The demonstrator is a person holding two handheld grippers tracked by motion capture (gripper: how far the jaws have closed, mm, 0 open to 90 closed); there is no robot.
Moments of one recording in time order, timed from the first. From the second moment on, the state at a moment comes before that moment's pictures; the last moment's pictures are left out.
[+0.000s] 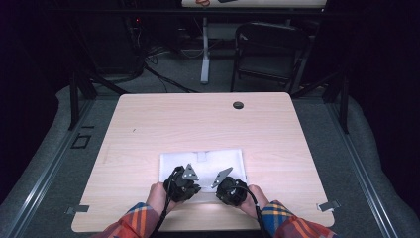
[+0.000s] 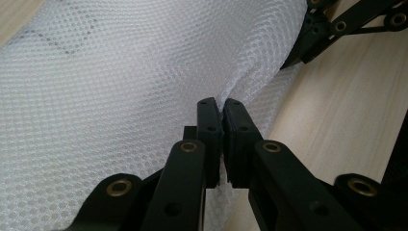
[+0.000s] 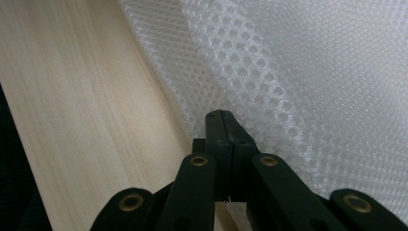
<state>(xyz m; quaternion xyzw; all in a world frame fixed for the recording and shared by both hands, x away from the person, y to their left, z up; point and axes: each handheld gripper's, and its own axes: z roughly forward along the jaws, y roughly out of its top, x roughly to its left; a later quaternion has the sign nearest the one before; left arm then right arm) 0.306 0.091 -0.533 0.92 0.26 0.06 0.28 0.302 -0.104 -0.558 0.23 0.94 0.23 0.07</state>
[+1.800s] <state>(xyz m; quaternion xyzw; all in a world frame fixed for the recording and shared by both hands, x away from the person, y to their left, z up) 0.329 0.128 -0.485 0.88 0.33 0.11 0.33 0.292 -0.103 -0.556 0.19 0.96 0.22 0.03</state>
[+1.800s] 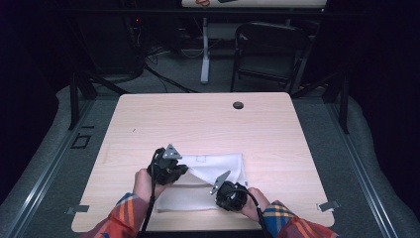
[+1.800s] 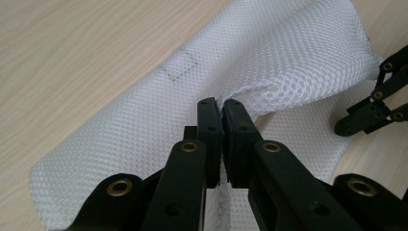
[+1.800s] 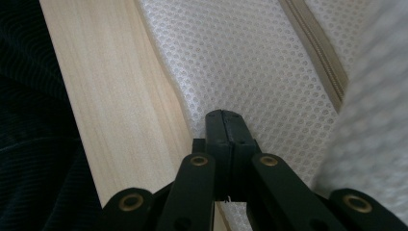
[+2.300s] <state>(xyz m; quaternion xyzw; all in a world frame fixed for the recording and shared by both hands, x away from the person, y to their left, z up) 0.347 0.121 -0.467 0.87 0.33 0.13 0.34 0.292 -0.103 -0.556 0.19 0.96 0.21 0.03</state>
